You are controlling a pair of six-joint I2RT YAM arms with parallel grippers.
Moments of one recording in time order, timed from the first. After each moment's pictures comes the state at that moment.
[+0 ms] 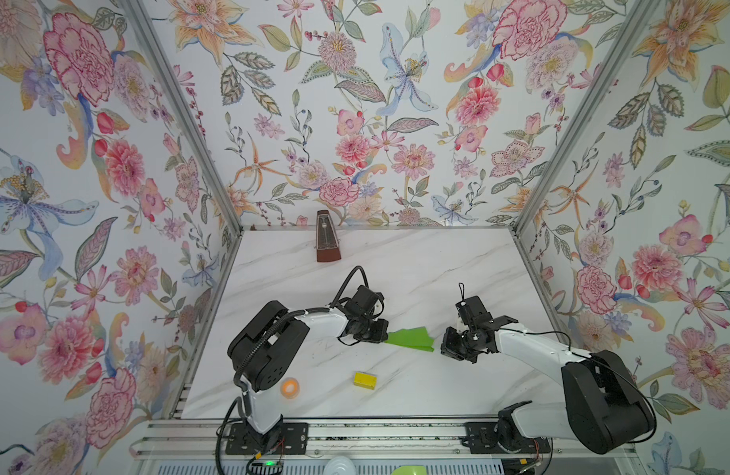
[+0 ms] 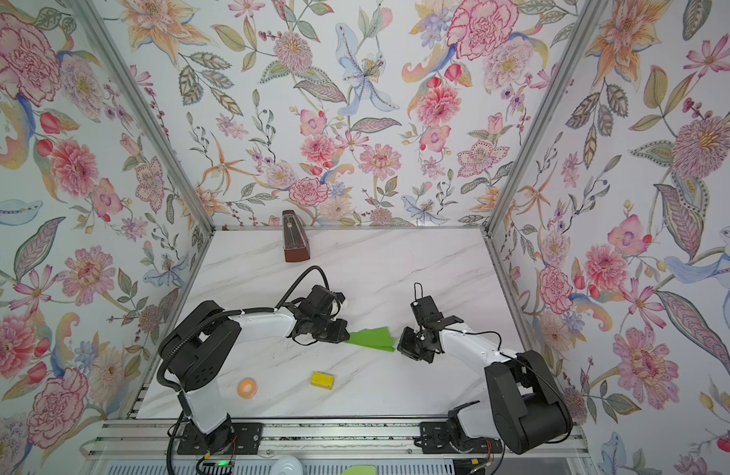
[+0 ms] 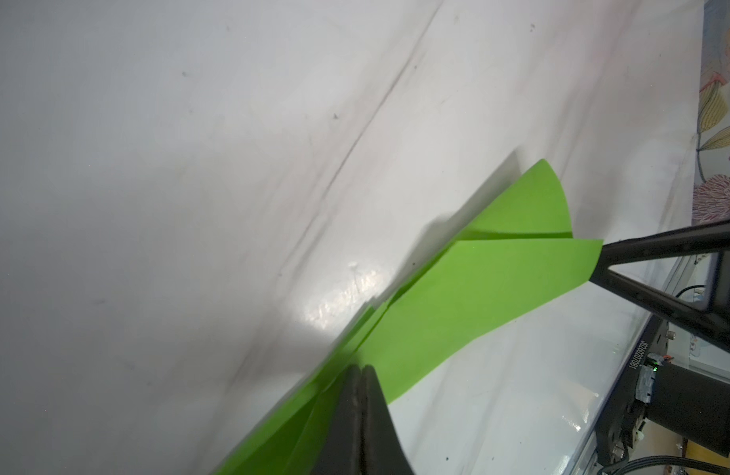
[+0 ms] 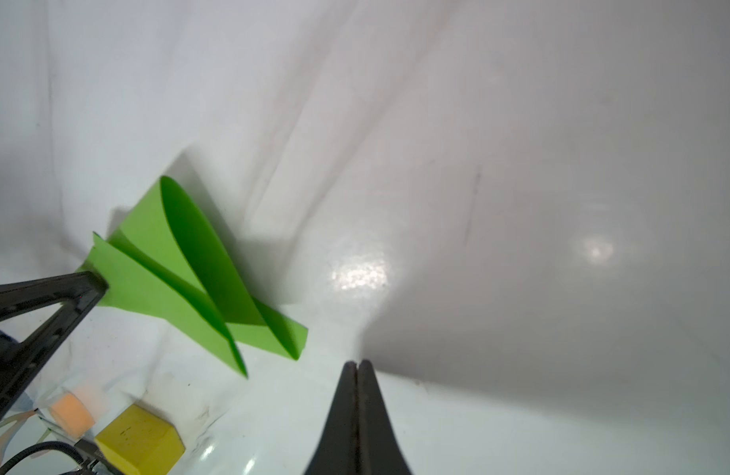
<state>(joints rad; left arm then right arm) -0.71 1.82 0.97 -0.18 0.38 -0.50 0.37 1.34 0.65 -0.56 -0.27 0.71</state>
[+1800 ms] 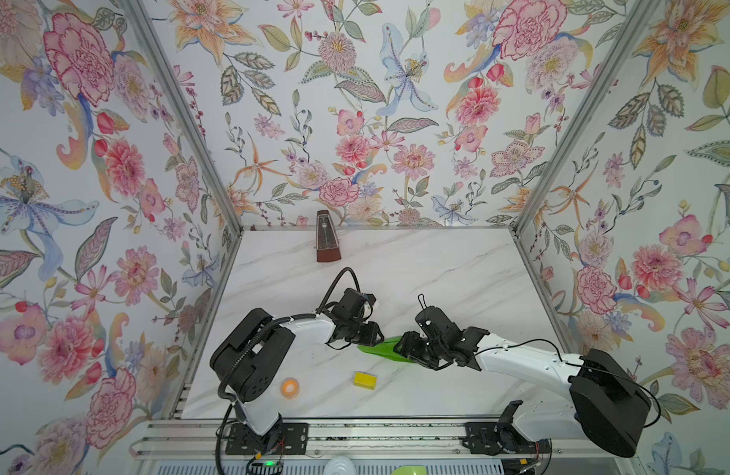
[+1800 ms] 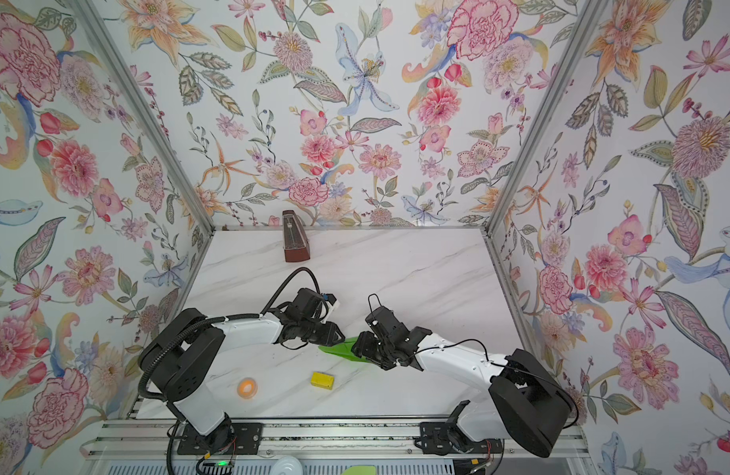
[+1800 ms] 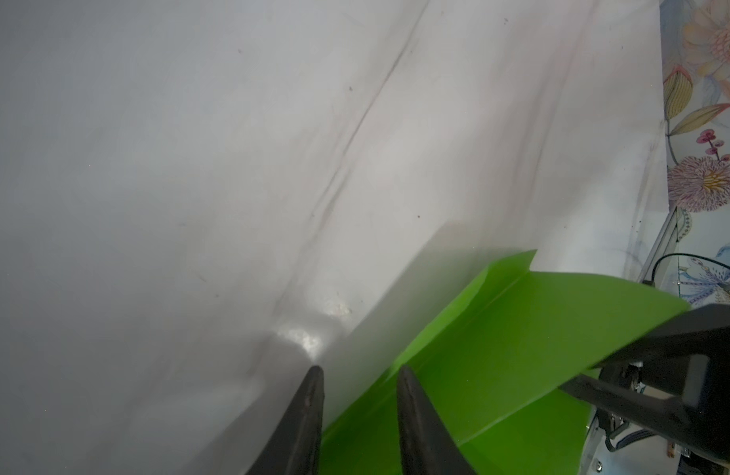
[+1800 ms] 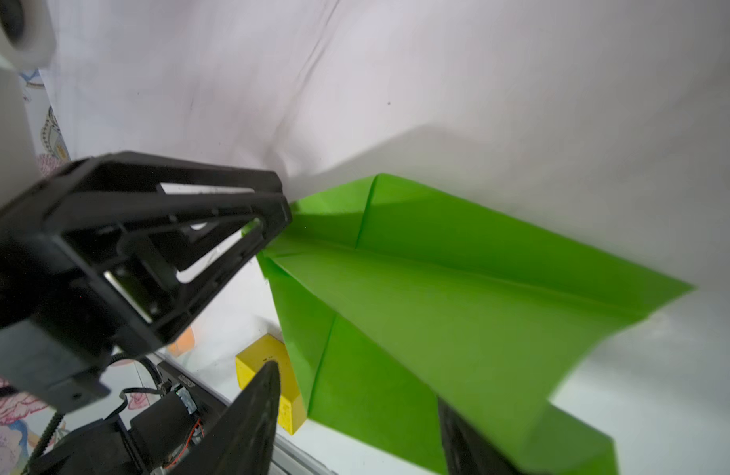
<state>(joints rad) -0.68 1.73 0.83 -0.09 0.45 -0.44 0.82 1.35 0.67 -0.29 -0.19 1.12</state>
